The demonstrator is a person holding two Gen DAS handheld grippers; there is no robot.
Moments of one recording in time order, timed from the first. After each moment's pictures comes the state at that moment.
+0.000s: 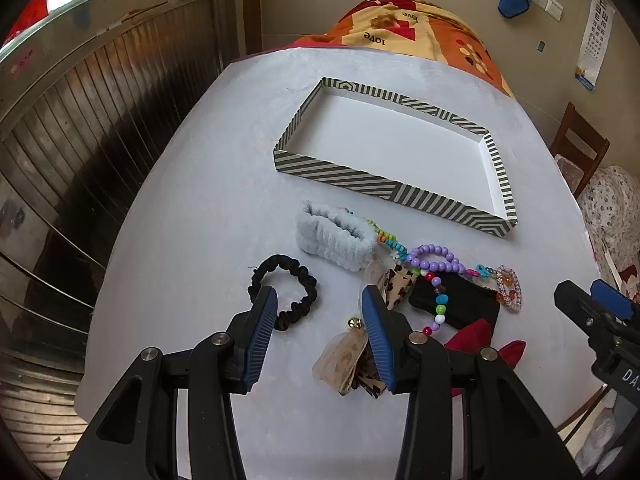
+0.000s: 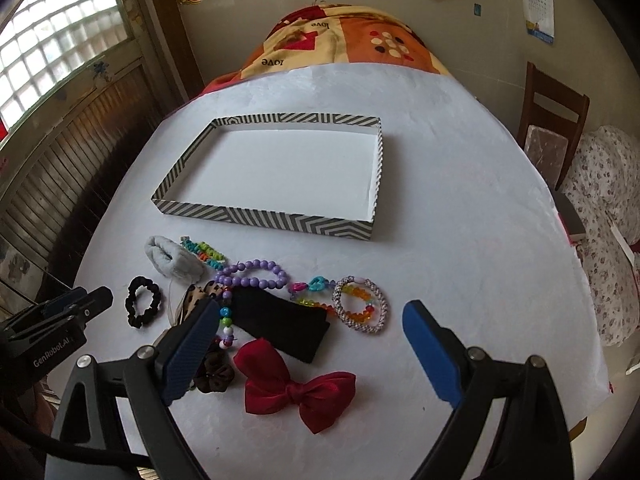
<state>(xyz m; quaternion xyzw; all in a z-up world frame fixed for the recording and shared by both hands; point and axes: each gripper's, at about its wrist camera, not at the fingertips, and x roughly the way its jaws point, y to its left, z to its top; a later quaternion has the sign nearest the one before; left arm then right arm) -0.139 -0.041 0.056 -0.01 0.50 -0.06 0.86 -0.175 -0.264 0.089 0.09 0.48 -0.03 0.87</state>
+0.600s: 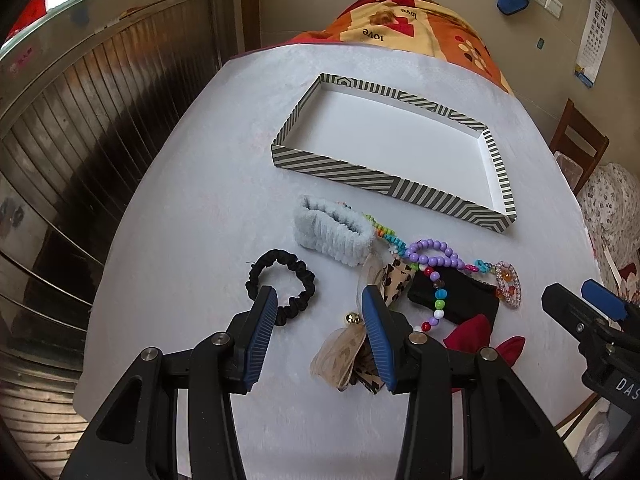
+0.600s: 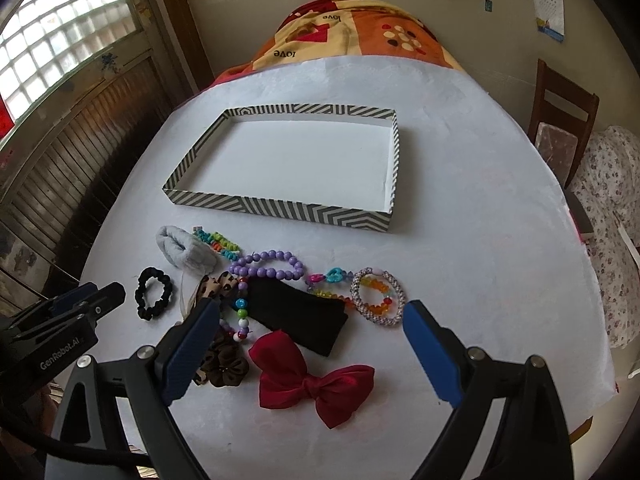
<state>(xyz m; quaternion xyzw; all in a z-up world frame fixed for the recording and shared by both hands) -0.142 -0.039 0.053 0.00 0.51 -0.06 0.86 -0.173 -0.256 0.084 0.09 0.49 -0.01 0.87</state>
